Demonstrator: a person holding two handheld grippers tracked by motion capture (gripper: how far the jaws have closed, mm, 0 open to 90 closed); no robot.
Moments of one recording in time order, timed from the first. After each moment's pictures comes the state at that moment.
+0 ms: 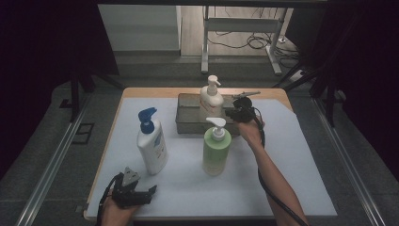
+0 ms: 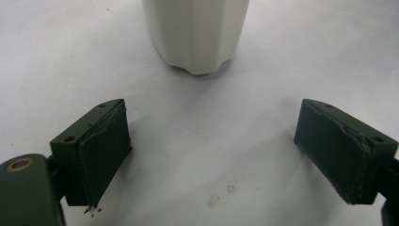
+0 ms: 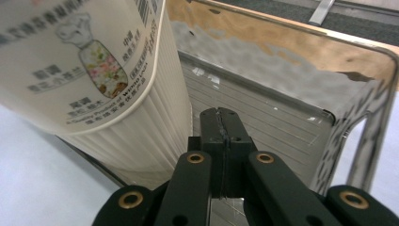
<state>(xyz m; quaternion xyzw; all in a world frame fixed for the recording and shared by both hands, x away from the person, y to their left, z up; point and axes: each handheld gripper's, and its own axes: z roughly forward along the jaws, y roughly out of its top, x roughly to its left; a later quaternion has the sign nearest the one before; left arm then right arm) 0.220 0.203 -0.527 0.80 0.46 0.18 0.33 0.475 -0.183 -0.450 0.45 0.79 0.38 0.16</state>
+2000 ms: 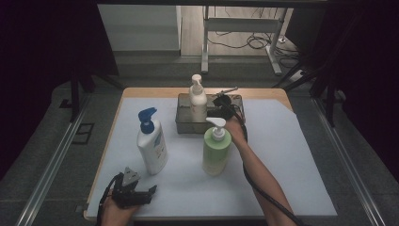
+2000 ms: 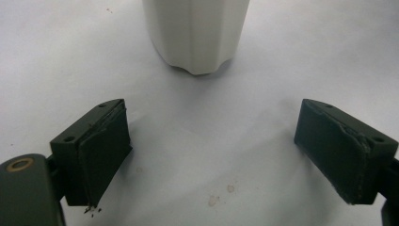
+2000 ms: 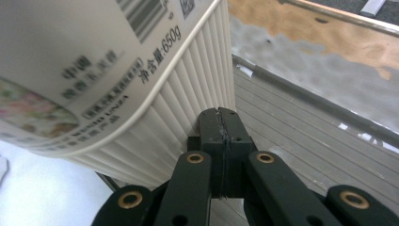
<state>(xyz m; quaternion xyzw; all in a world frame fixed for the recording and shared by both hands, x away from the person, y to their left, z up) 0.220 0.203 -0.527 0.80 0.47 0.18 0.34 0.492 -0.121 -0.458 0.42 0.82 0.37 0.10</state>
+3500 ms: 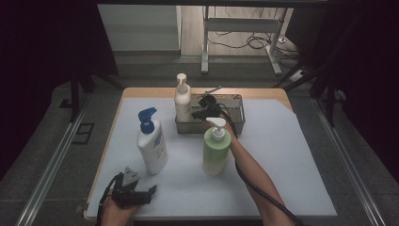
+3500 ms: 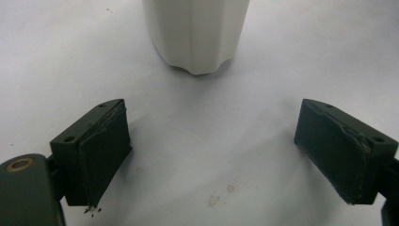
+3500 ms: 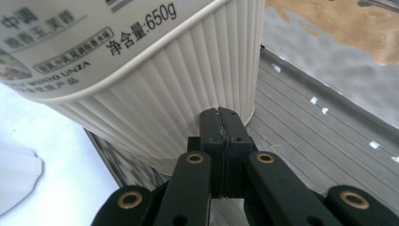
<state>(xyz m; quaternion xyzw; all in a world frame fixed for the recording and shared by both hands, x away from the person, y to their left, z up) 0.220 0.203 -0.526 0.80 0.47 0.18 0.34 0.502 -0.077 -0.467 0.36 0.85 0.38 0.06</state>
